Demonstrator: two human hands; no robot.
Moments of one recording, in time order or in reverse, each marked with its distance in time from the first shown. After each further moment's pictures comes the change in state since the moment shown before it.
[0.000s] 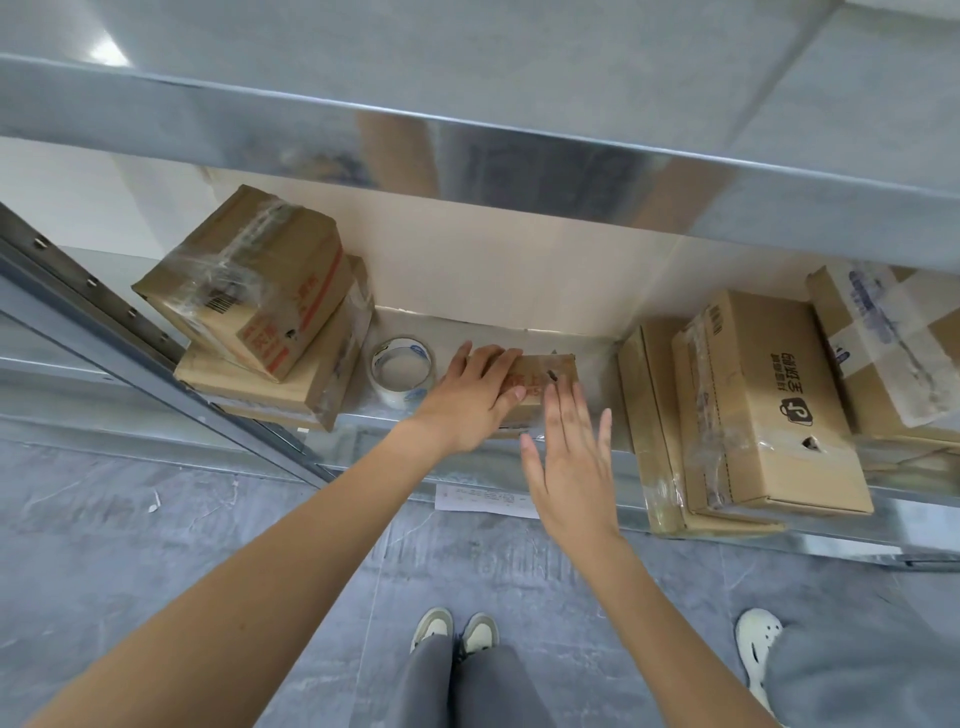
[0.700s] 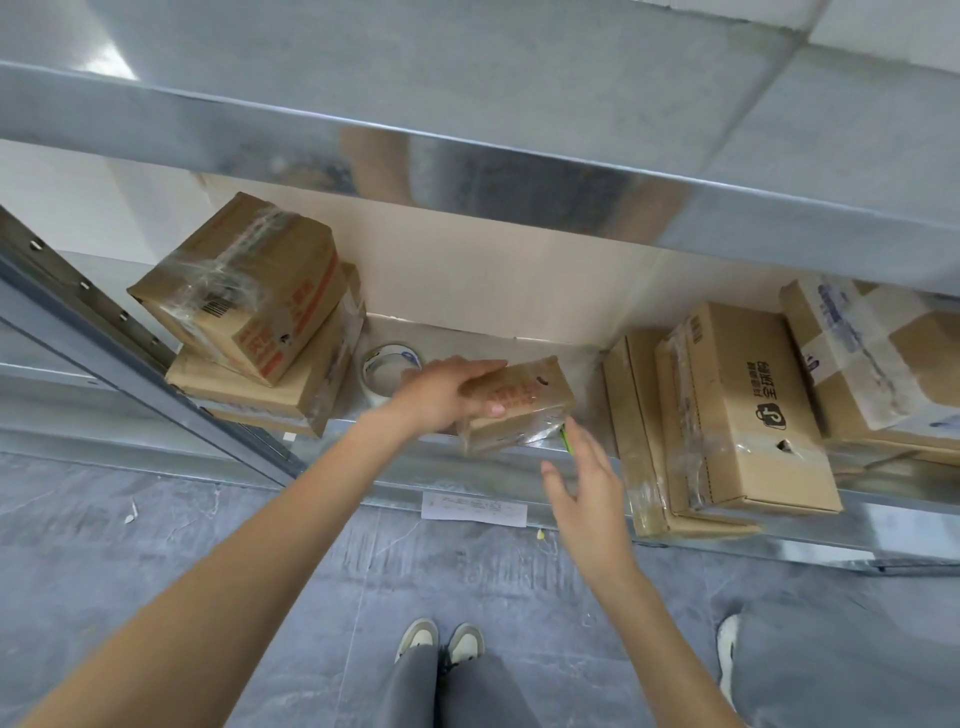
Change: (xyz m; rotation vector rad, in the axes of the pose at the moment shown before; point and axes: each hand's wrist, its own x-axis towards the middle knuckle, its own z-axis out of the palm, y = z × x) left_hand 0.003 -0.011 -0.034 -0.214 -0.137 -0.058; right_hand -0.025 0.006 -0.025 0.591 -0.033 0.271
